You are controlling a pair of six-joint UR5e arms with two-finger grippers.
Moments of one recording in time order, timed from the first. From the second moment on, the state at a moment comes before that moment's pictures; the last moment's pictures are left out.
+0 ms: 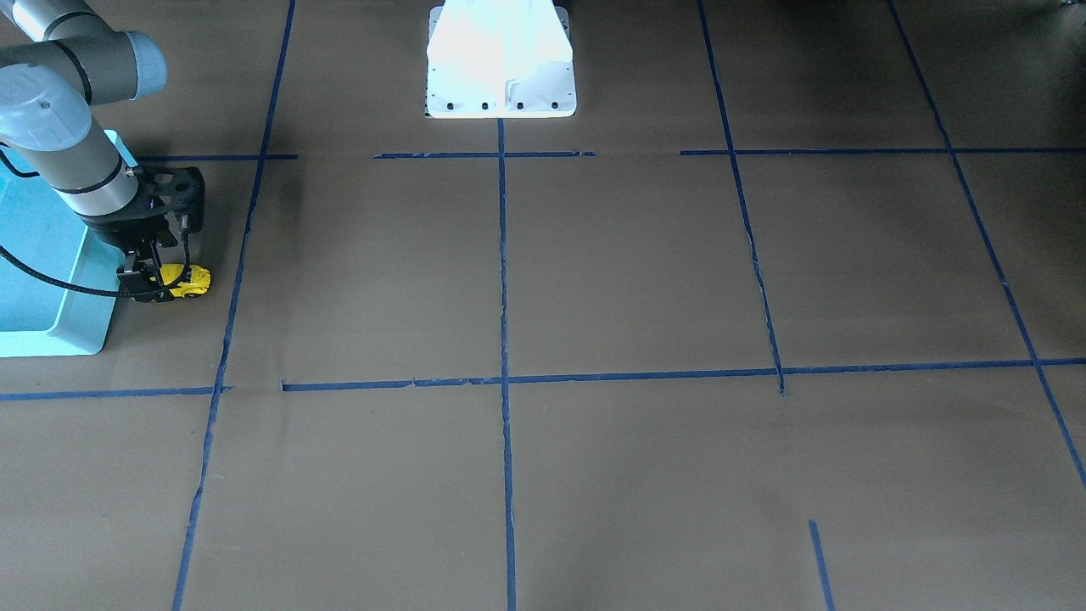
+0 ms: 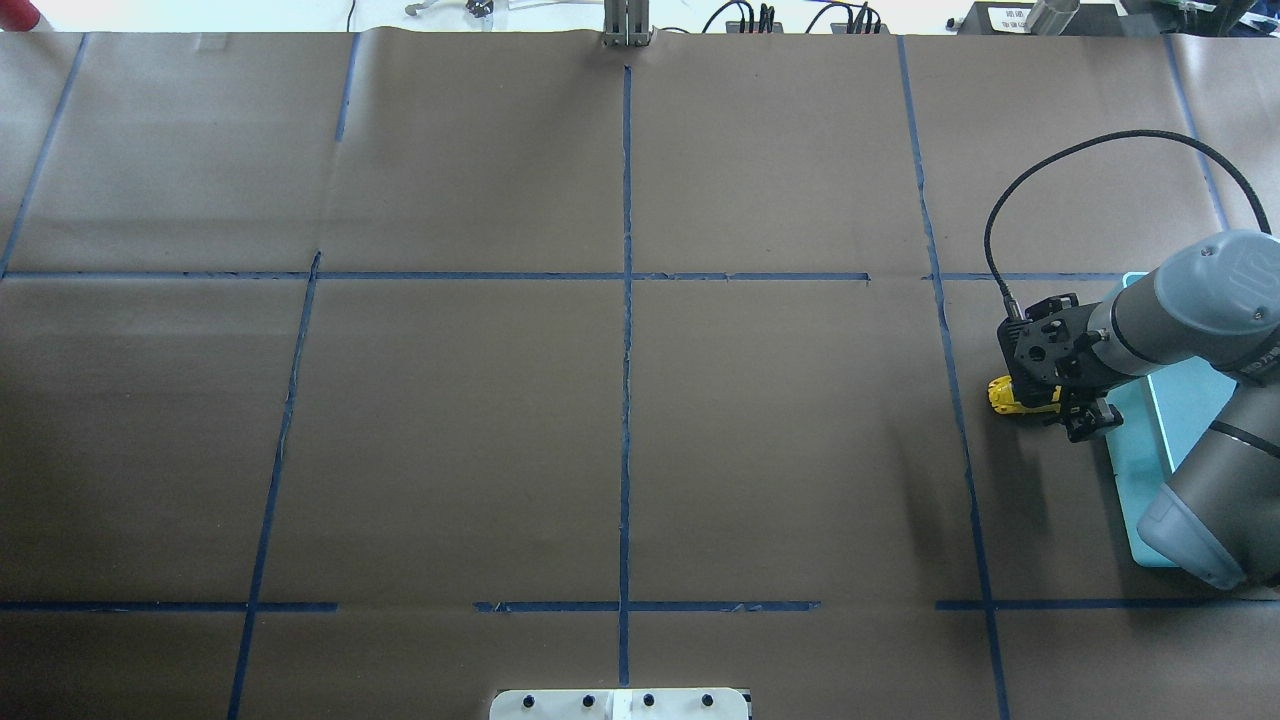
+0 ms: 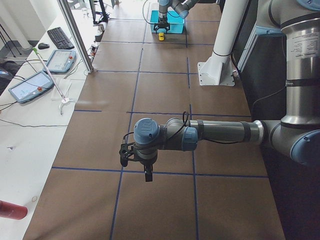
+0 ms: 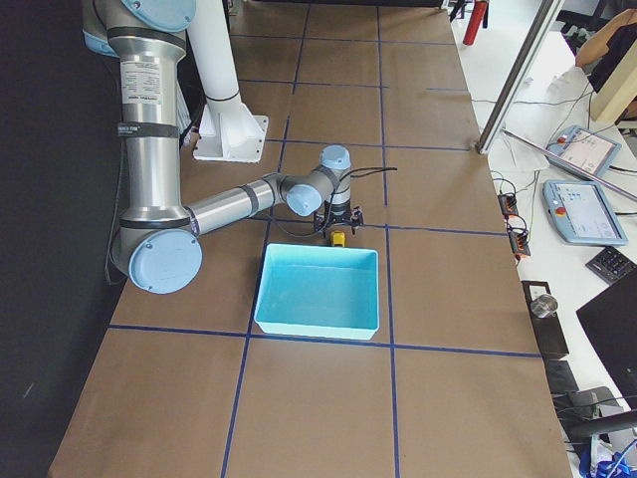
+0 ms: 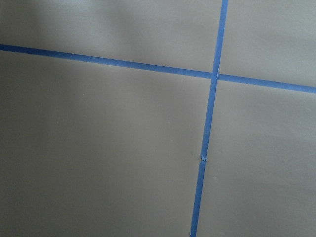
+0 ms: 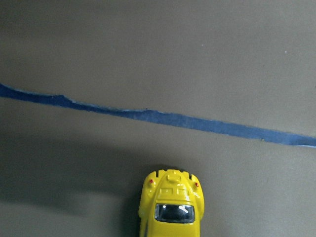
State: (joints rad) left arm -1.61 -1.44 -1.72 -1.59 -2.35 -0.13; right arm 0.77 -1.56 1.83 -1.24 1.97 -0.78
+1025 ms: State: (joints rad) left arm -1.61 -1.45 -1.71 -1.59 -2.35 -0.13; right arm 0.77 -1.56 1.79 -1.24 1.95 -0.77
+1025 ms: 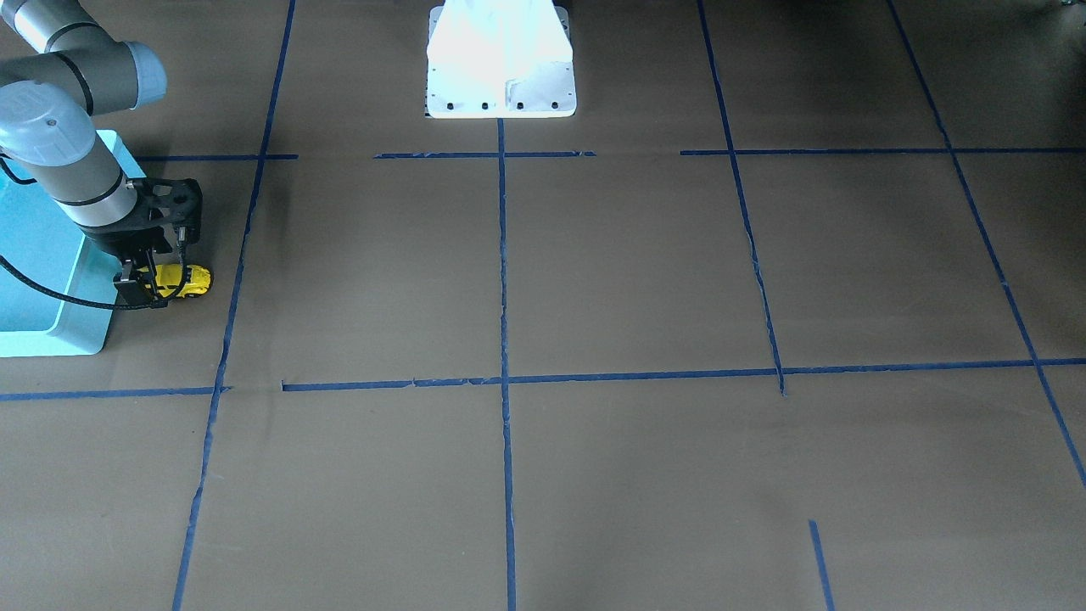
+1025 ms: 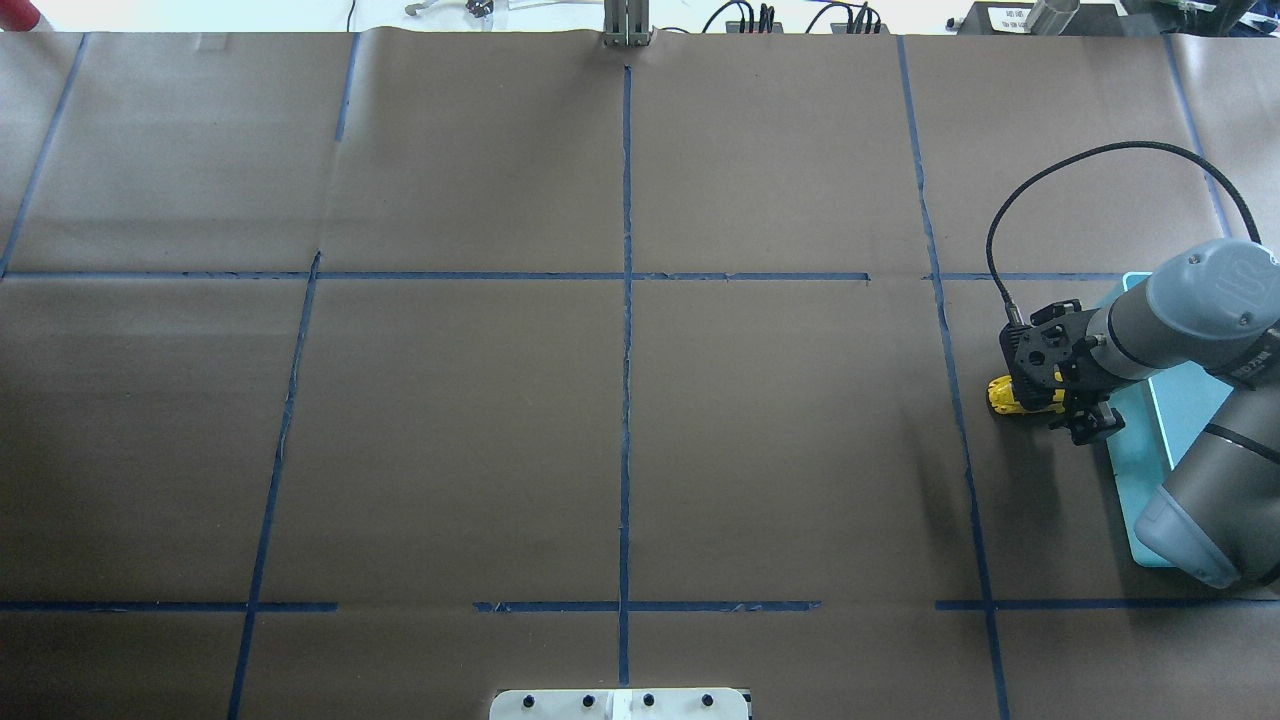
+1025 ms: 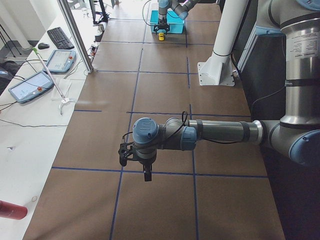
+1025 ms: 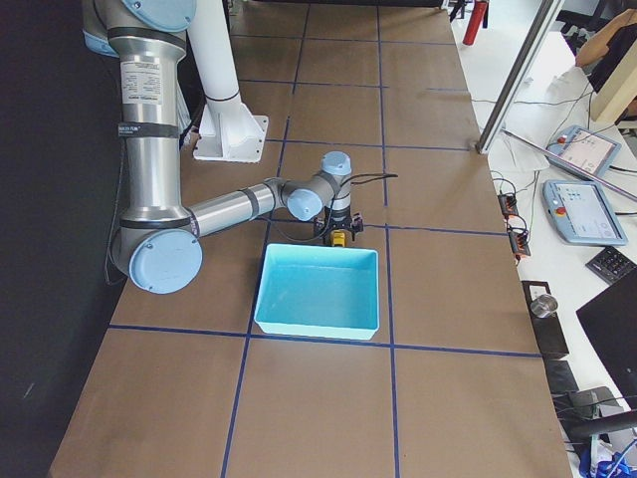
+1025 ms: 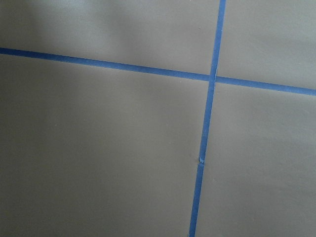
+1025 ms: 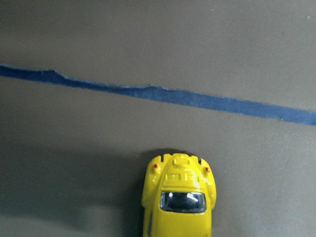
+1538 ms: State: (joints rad) left arm -1.61 -1.45 -1.71 -1.59 -2.35 -0.13; right arm 0.77 -1.56 1.79 -1.24 1.95 -0.77
